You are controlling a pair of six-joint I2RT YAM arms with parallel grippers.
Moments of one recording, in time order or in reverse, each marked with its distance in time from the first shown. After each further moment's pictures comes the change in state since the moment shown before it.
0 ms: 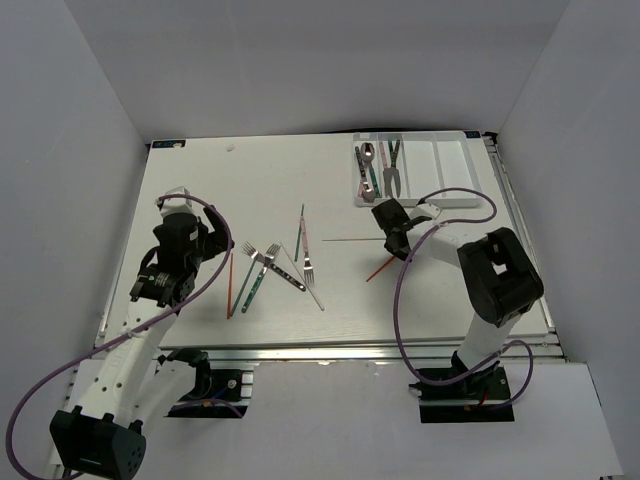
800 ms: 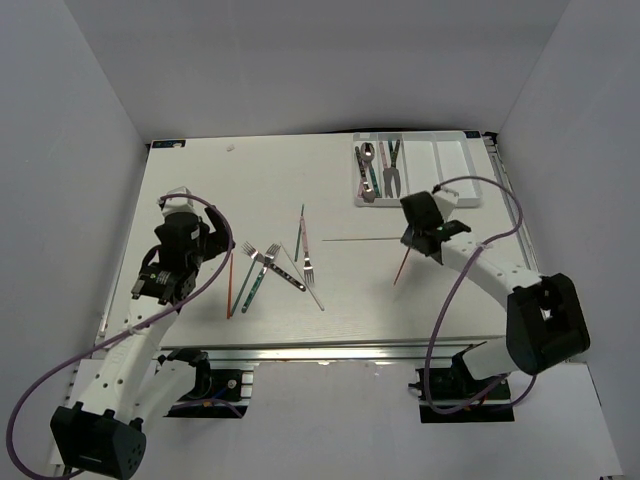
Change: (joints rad) left arm 0.000 0.014 -0.001 0.000 0.004 0.000; right arm -0.058 -0.347 -0.126 0.003 -0.097 -0.248
